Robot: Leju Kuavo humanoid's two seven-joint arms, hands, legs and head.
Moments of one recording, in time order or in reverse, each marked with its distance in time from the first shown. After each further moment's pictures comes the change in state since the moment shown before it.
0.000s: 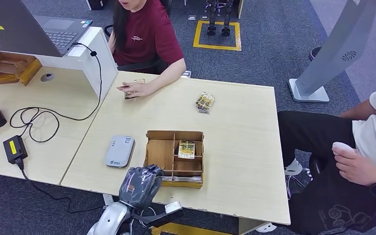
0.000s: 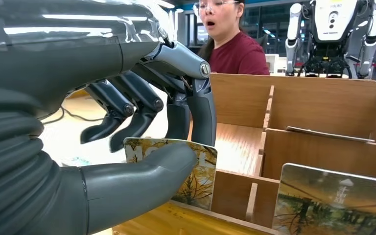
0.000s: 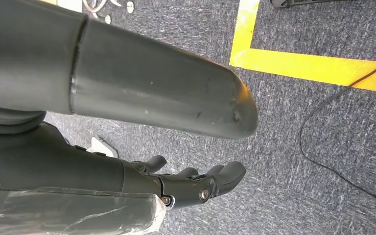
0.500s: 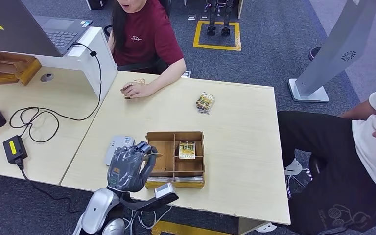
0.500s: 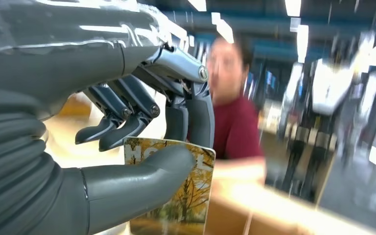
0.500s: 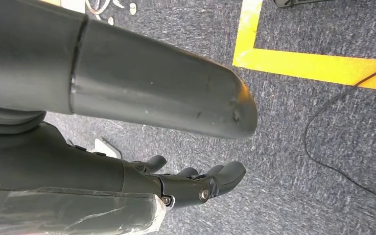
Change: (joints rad) left arm -0.037 -0.016 0.023 -0.263 0.080 -0.044 -0.021; right arm 0.000 0.000 -0.010 0.000 0.005 0.000 0.011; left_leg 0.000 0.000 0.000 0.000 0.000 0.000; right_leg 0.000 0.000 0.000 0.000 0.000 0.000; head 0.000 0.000
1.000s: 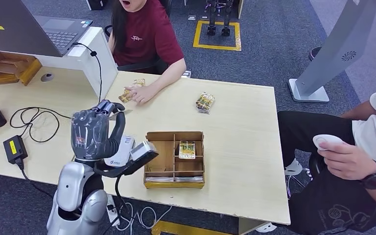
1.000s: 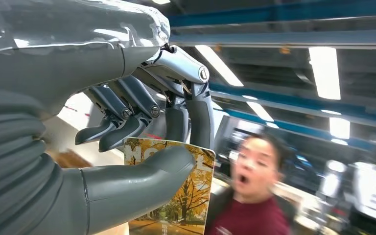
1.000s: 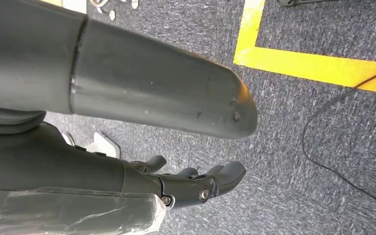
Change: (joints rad) left arm -0.155 -0.005 0.113 -0.157 -0.083 -0.028 0.137; right arm -0.002 0.000 0.005 0.000 0.029 0.008 -0.001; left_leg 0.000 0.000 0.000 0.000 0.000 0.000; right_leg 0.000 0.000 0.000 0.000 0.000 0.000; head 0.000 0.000
